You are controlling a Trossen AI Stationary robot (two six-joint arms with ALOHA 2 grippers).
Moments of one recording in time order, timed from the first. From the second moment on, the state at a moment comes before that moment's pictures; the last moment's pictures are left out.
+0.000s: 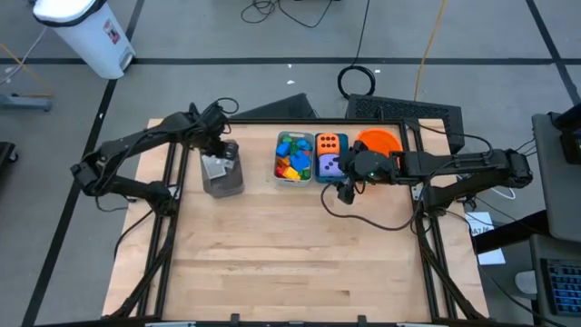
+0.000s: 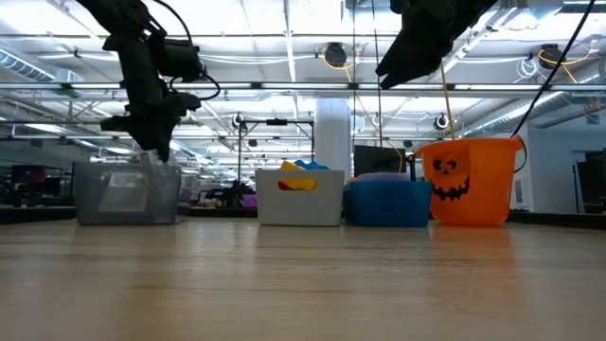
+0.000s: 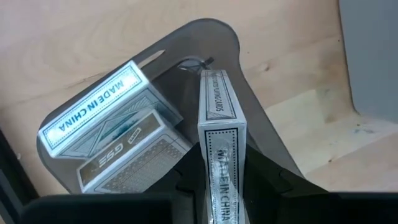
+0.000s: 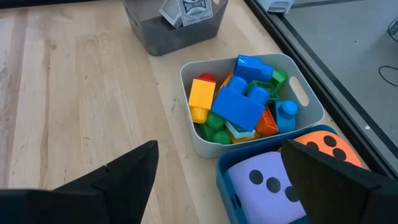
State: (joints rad) left arm 0.75 1.28 0.93 -0.91 0.08 -0.49; right arm -0.02 1.17 0.97 -0.44 0.29 0.14
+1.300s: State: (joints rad) left arm 0.83 0.96 1.10 -0.58 0.42 -0.29; right arm -0.02 1.12 0.97 -0.36 0.28 0.17
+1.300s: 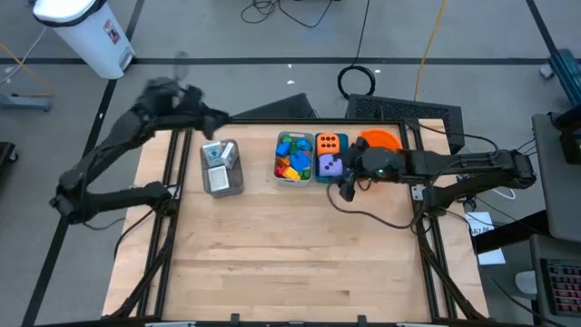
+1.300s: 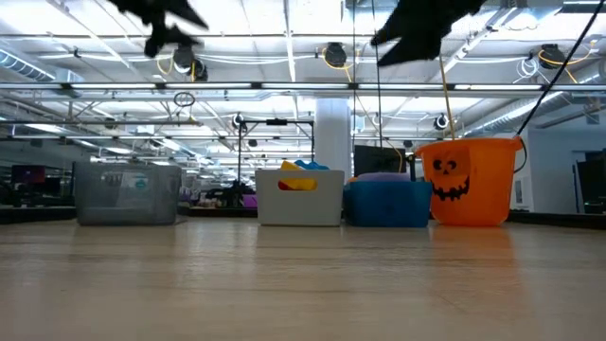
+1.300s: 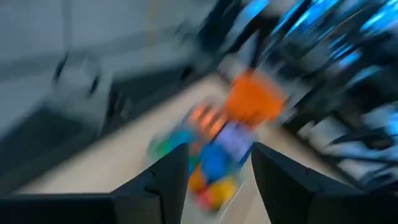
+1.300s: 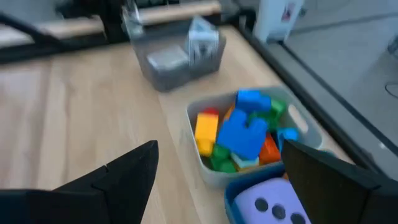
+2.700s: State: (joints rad) left arm 0.76 0.27 0.29 0.28 0.33 -0.67; right arm -0.12 0.50 0.31 0.27 0.31 0.20
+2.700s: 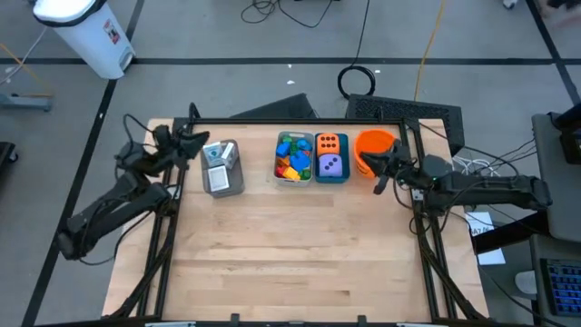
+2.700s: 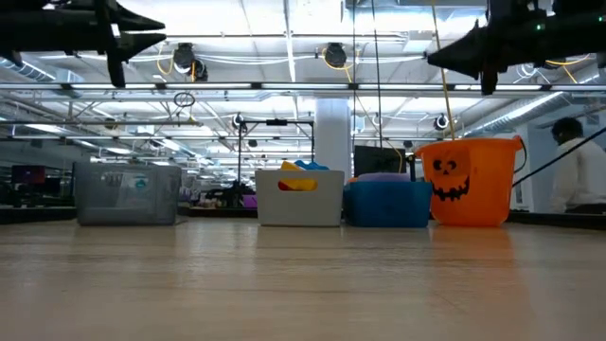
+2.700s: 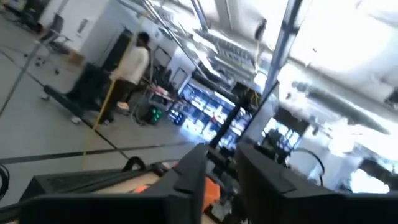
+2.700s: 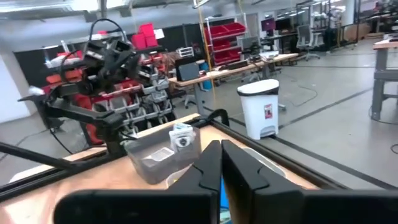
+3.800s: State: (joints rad) left arm 0.64 0.17 0.29 0.04 0.18 -0.26; right arm -0.39 0.11 0.13 0.04 0.13 0.20
